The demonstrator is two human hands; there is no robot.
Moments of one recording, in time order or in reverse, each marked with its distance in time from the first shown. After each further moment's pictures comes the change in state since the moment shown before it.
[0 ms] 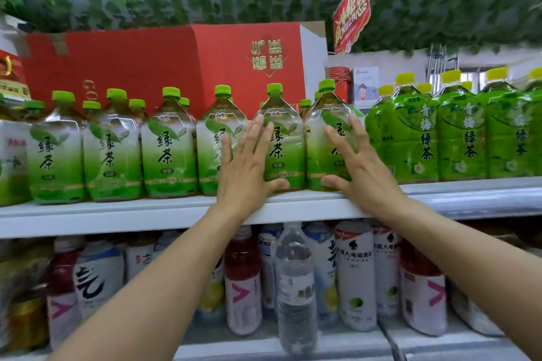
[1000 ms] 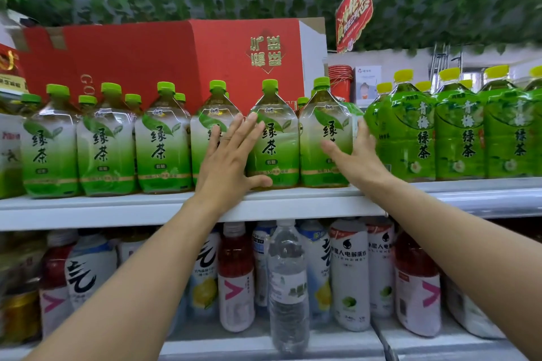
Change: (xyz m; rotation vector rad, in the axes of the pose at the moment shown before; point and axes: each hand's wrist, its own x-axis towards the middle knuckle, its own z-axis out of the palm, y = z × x) left_hand -0.001 -0.021 -0.006 0.022 0.054 0.102; right_hand 0.023 0.005 0.002 0.626 -0.020 0.345
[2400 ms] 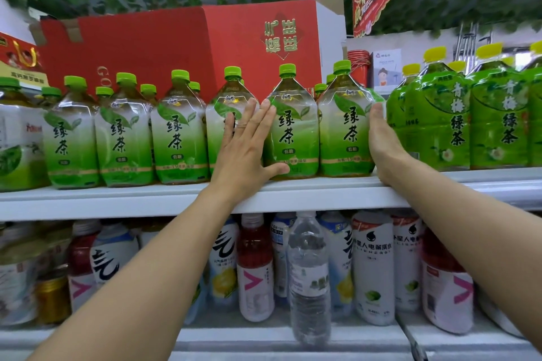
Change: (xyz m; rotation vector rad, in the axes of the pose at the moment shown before) left_hand 0.001 -0.005 0.004 -0.013 -0.005 0.006; right_hand 0.024 0.000 0.011 0.402 0.059 0.281
